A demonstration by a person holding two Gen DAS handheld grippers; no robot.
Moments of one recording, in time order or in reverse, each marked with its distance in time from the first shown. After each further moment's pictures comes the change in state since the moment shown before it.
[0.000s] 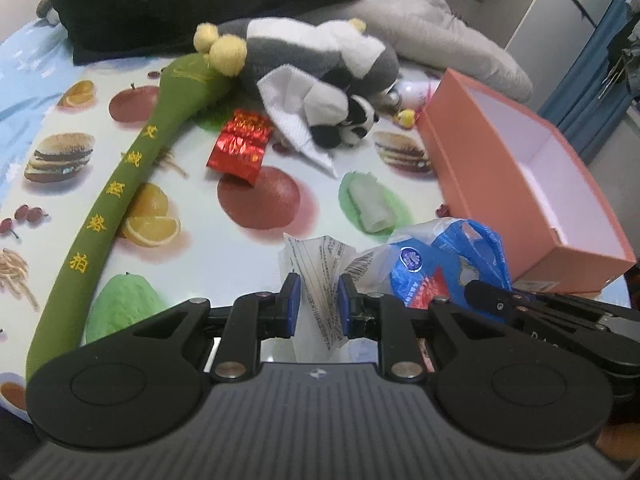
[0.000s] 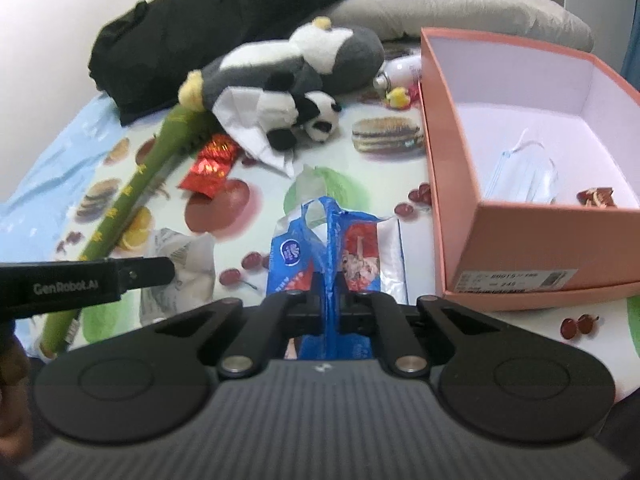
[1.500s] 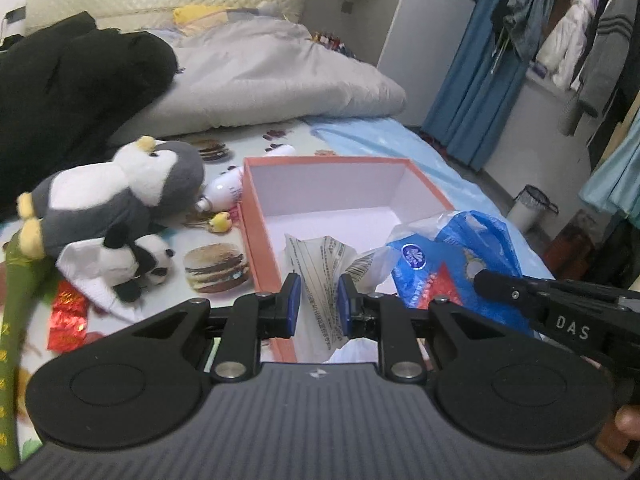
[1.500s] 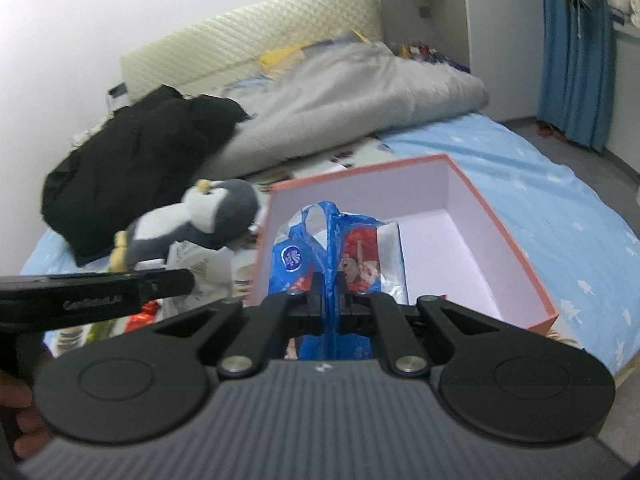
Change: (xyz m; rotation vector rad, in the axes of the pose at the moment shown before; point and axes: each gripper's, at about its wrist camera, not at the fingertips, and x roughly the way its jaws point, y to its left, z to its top) left arm 0.000 -0.210 0.103 0.286 -0.083 -0.208; right arm -0.109 -0.150 0.083 0.184 -0.198 -0.139
